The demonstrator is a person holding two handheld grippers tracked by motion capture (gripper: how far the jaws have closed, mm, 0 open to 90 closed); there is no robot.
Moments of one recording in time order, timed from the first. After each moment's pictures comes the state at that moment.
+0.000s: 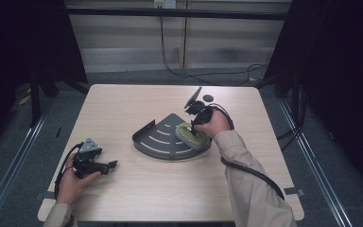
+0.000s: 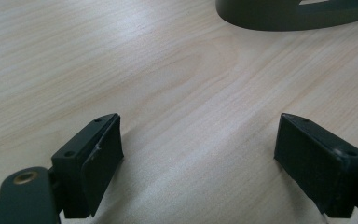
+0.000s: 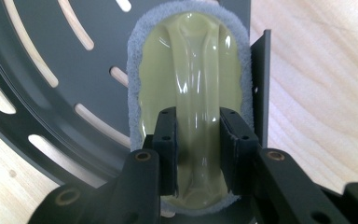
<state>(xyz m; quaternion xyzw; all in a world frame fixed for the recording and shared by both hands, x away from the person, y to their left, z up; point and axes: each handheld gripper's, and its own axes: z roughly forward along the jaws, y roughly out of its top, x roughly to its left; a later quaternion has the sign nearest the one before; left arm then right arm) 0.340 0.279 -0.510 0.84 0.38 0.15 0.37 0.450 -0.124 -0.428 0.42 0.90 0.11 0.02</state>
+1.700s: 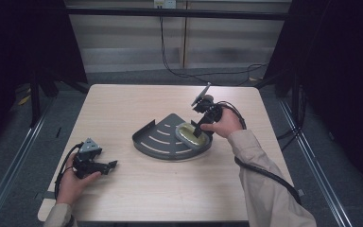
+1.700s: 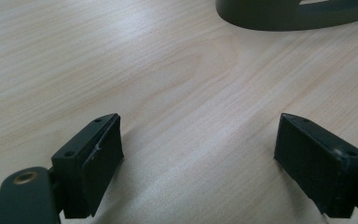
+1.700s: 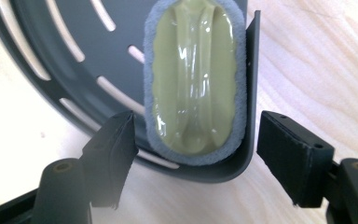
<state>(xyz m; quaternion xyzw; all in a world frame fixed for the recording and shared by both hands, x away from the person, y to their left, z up) 0.339 0.279 -0.510 0.84 0.38 0.15 0.37 0.433 -0.144 -0.401 0.41 0.90 0.13 0.01</state>
